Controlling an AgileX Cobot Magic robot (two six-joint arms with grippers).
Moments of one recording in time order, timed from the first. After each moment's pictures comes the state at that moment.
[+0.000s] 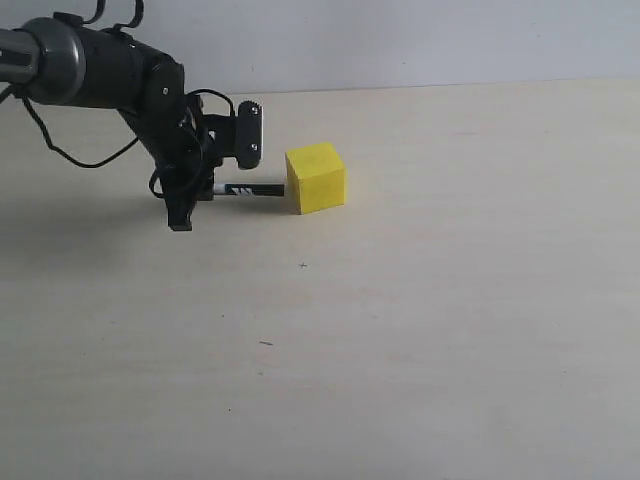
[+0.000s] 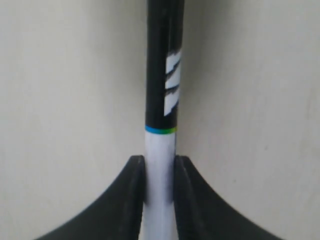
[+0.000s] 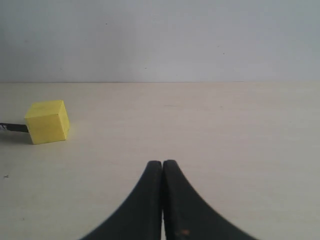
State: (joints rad) left arm -0.42 2.21 -1.53 0.17 0.59 1.05; right arm 0.10 0.01 0.00 0.17 0.29 -0.14
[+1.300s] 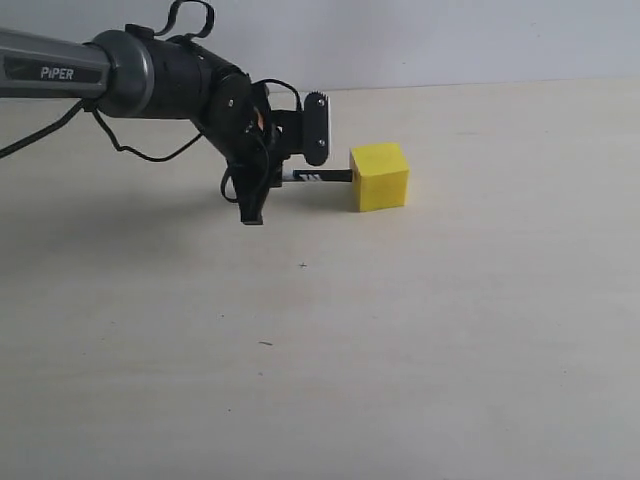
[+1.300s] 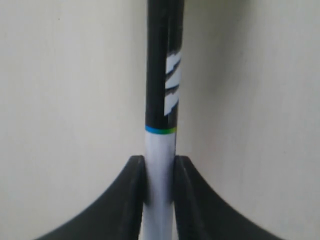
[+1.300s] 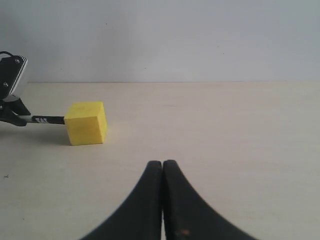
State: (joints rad) left arm -0.56 2.27 -1.63 0.17 0.49 0.98; right arm 0.10 0.01 0.00 0.17 0.29 -0.14
